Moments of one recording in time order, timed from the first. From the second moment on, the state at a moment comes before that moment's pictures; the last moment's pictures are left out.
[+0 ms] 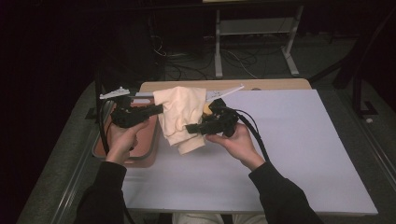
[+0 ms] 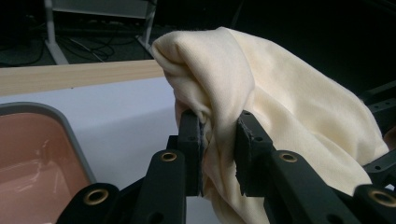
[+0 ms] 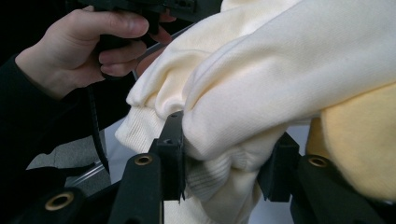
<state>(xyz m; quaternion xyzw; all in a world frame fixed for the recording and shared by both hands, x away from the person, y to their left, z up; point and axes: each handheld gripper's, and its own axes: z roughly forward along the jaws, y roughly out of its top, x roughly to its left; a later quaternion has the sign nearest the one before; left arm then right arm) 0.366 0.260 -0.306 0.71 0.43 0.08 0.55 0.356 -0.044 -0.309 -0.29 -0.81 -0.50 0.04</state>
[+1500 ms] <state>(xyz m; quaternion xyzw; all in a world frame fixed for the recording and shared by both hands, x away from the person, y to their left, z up) 0.370 0.322 -0.291 0.69 0.46 0.12 0.54 0.378 0.025 -0.299 -0.28 -0.82 -0.50 0.05</state>
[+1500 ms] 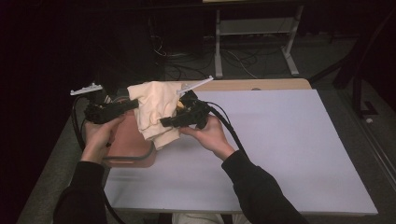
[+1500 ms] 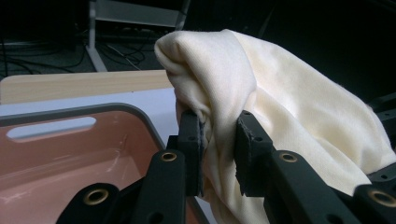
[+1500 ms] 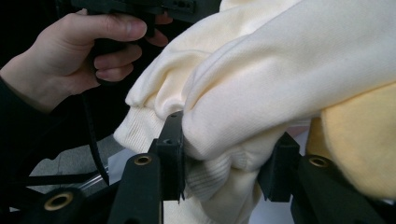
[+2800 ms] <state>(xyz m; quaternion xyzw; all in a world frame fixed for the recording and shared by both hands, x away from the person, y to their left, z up) 0.390 0.374 -0.282 0.69 0.48 0.14 0.53 0.400 0.090 -0.307 -0.29 -0.81 -0.50 0.04</state>
